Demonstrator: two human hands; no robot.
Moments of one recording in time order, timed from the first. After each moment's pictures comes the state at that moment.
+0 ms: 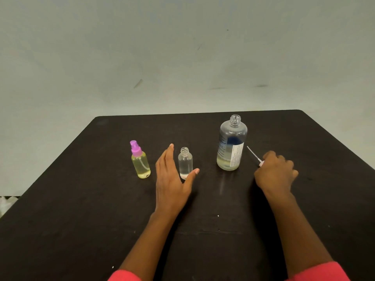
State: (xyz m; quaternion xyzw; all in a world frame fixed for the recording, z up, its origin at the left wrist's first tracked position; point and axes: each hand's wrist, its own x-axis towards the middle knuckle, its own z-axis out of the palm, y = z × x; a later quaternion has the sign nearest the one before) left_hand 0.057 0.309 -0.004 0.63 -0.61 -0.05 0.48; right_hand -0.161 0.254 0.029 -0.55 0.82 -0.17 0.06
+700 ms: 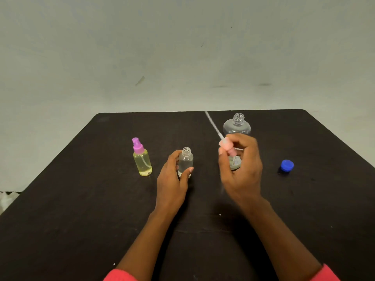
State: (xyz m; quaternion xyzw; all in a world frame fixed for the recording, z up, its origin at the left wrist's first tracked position) left_hand 0.064 0.310 -0.009 0.61 -0.58 -0.16 0.51; right_hand -0.093 0.293 0.039 -0.67 0.36 -0.65 0.04
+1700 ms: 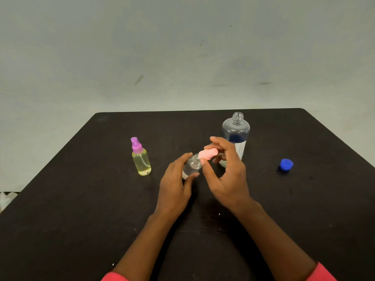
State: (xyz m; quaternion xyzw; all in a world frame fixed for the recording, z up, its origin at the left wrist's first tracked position) left_hand 0.061 0.319 -0.010 0.58 -0.65 -0.12 0.48; right_hand -0.081 0.295 0.021 -0.72 0.34 -0.58 0.17
